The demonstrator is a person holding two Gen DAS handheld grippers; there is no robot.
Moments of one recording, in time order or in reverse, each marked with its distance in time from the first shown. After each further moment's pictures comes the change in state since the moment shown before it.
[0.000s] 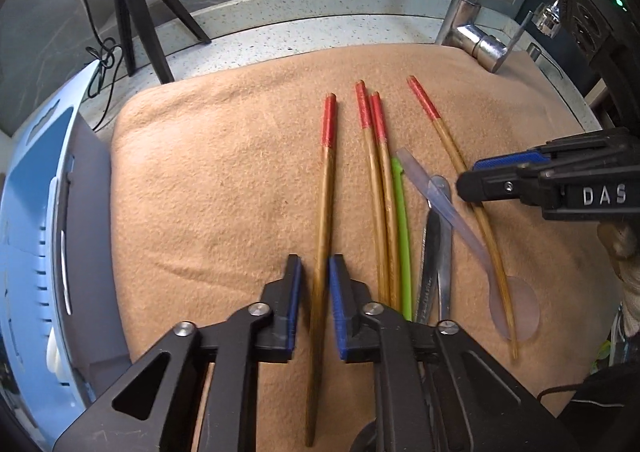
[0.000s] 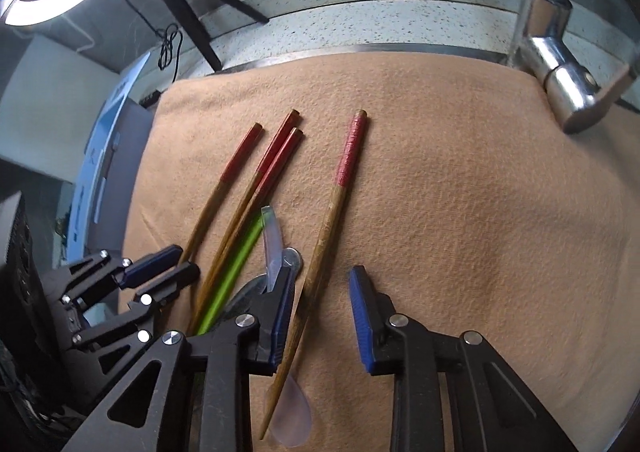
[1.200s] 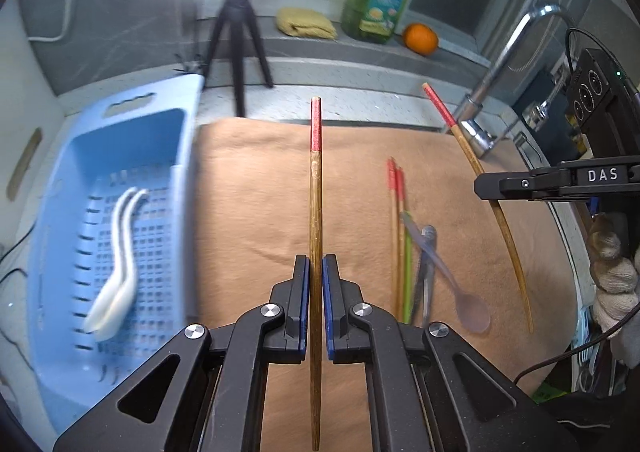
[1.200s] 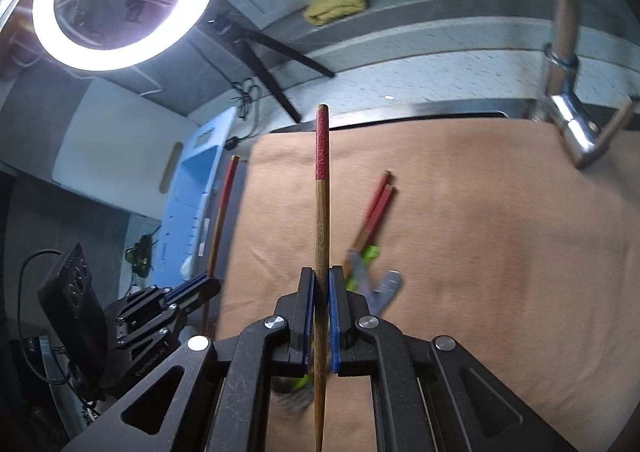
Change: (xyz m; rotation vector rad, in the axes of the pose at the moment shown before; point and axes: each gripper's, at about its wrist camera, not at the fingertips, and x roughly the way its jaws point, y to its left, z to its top) left arm -0.084 0.067 -0.025 -0.198 -0.178 -0.080; right arm -0.069 0.038 0.009 0.052 -0.117 0.261
